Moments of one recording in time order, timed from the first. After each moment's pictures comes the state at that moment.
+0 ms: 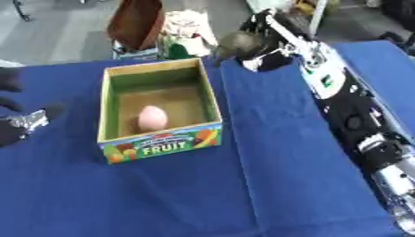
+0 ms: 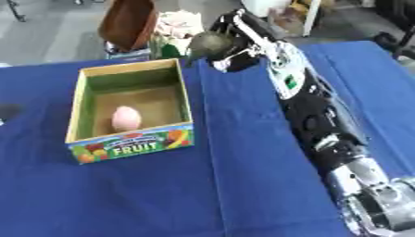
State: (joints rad) left arm -0.32 0.50 -0.03 -1.86 -0.01 0.19 0.17; right arm -1.19 -0.22 -0.03 -0.72 0.78 -0.48 0.13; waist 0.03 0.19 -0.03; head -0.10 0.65
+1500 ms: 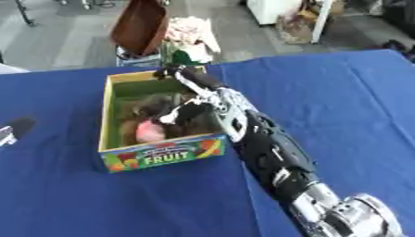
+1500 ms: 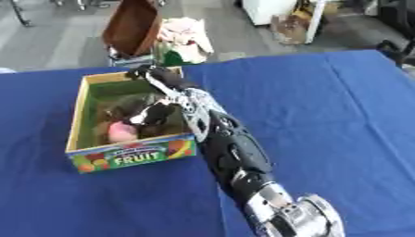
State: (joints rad) left arm -0.35 0.45 -0.04 -1.87 0.01 0.18 0.16; right arm -1.15 -0.01 -0.07 -0.65 1.00 -0.44 0.12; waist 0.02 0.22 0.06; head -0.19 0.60
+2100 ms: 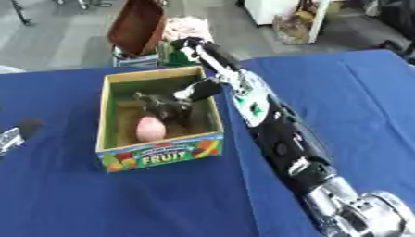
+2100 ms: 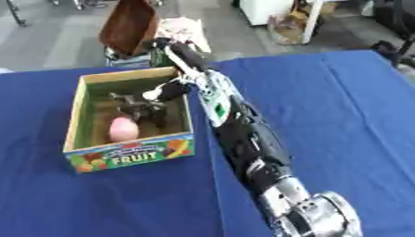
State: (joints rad) left arm -0.32 0.45 -0.03 -1.85 0.01 0.17 0.17; right arm -1.14 -0.13 -0.09 -0.81 0.83 -0.47 0.03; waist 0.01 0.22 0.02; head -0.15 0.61
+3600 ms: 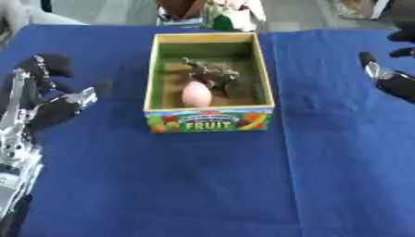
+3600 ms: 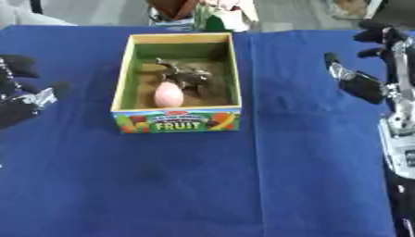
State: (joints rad) left arm -0.25 0.41 0.03 -1.84 -0.01 0.16 0.24; right arm -0.57 -0.27 -0.16 -1.41 0.34 -0.24 -0.06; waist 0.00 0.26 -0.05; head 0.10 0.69
